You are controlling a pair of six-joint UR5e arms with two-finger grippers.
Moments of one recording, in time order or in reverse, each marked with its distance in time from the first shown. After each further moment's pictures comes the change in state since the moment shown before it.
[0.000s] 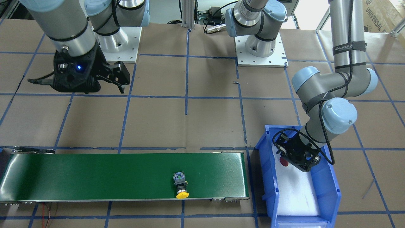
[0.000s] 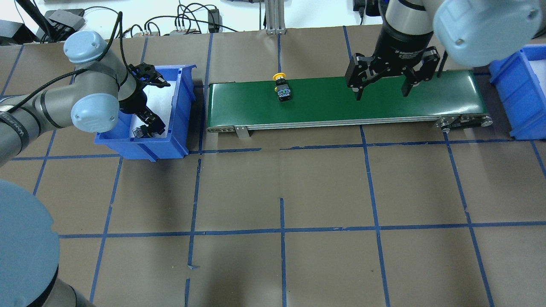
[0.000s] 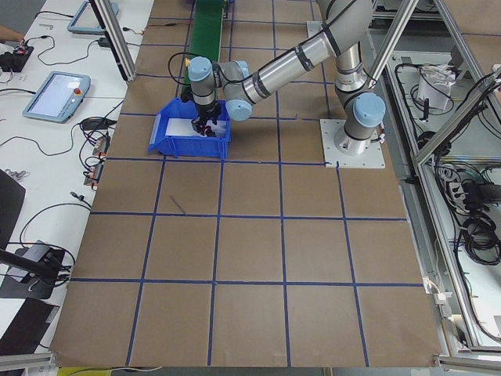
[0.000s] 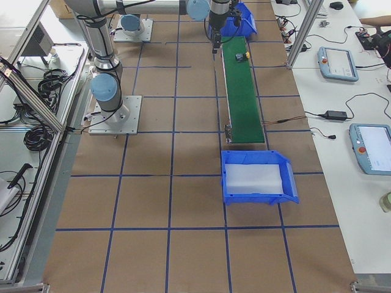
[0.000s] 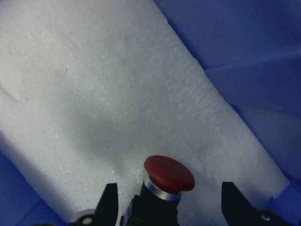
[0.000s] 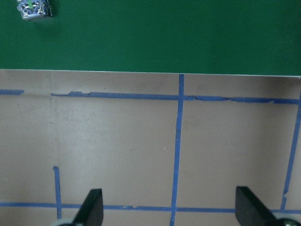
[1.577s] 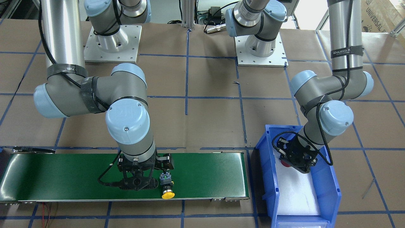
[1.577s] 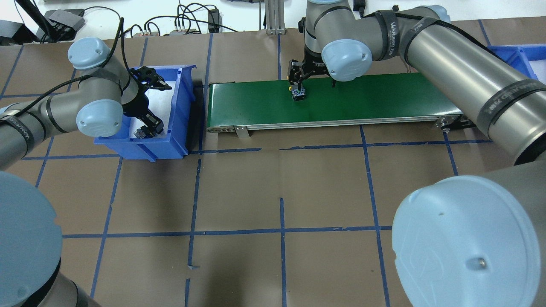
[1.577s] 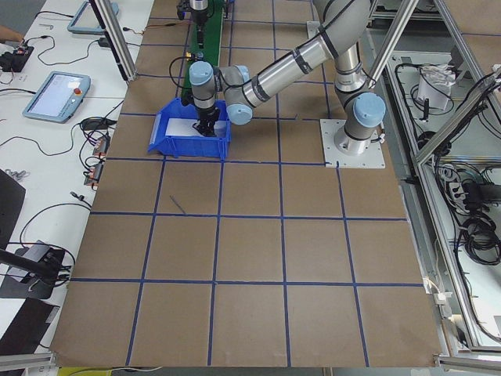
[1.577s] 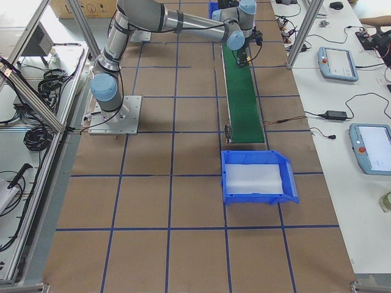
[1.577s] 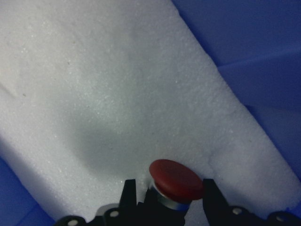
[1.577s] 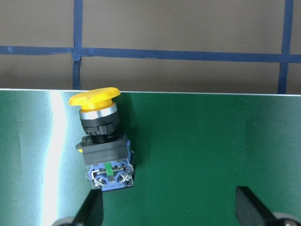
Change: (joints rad) left arm 0.001 -0.021 -0.018 0.057 0.001 -0.026; right arm 0.111 0.437 -0.169 -0.365 -0.011 0.123
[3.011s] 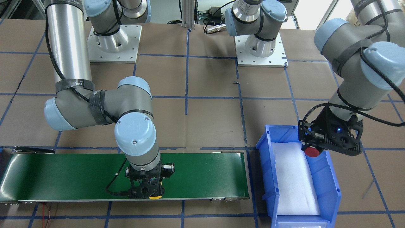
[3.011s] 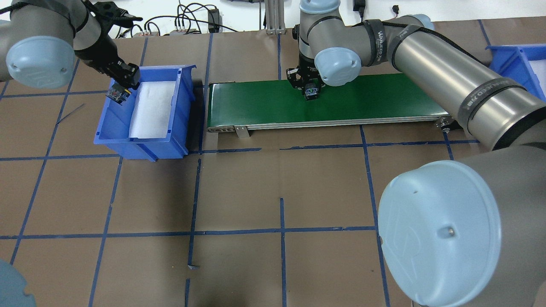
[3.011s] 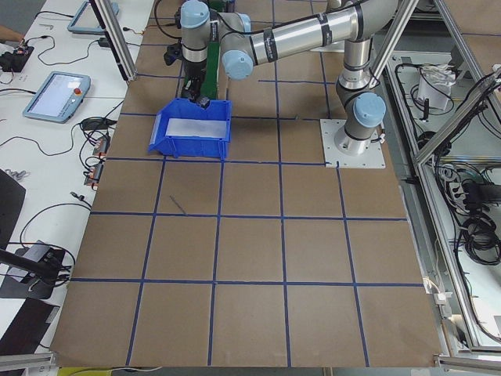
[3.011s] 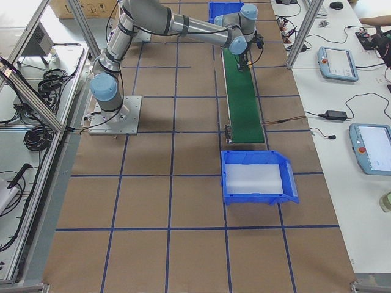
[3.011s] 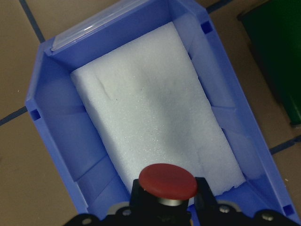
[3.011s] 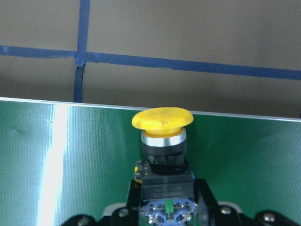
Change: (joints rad) left arm -0.038 0.169 0.277 -0.330 -0.011 -0.402; right arm 0.004 0.052 -0.020 -0.039 -0.001 -0.056
